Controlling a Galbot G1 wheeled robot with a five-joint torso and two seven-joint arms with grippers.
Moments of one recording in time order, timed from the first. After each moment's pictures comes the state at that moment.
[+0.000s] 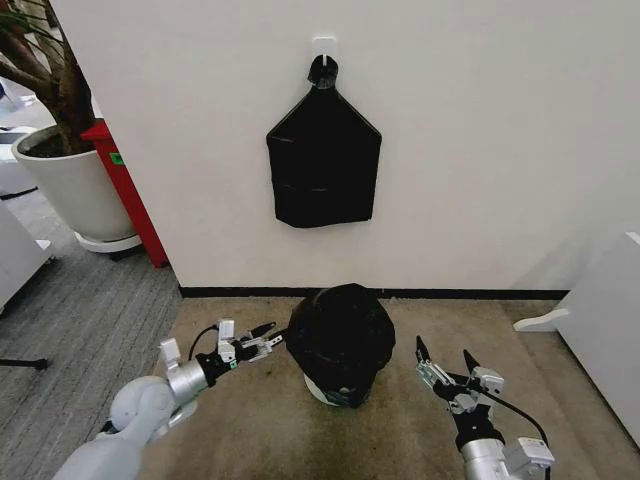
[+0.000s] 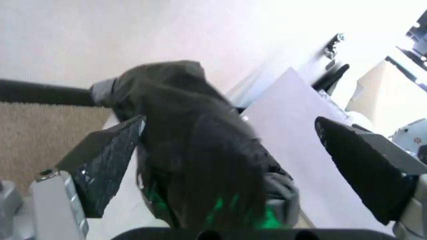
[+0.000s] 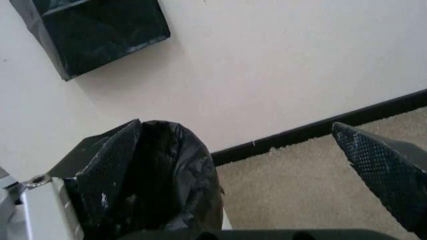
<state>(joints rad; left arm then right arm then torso) 1.28 -0.99 -0.44 -1.72 -1.02 0.35 0.71 -1.83 1.37 0.47 2.22 0.46 0.10 0.13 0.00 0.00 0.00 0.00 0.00</state>
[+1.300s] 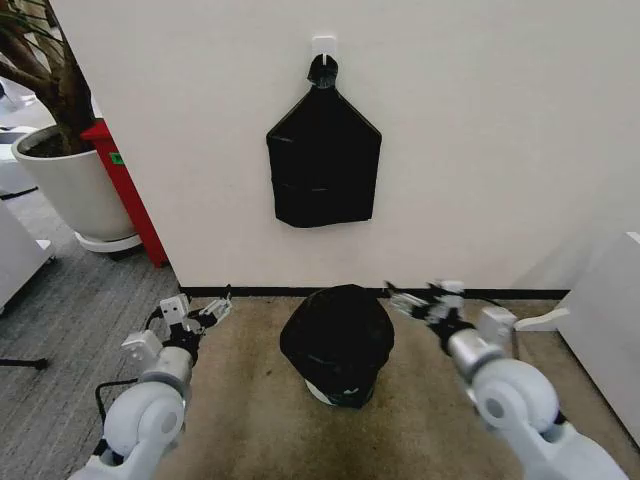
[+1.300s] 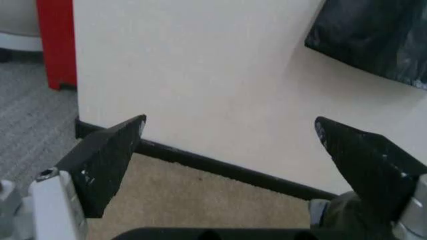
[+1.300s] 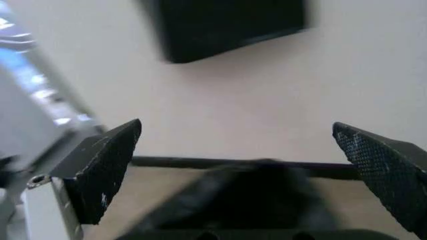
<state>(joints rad) 1.43 -1.14 -0.53 -2.12 -0.77 0.23 -0.31 -1.14 1.07 0.17 2.18 0.86 -0.41 0.32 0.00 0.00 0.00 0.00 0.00</state>
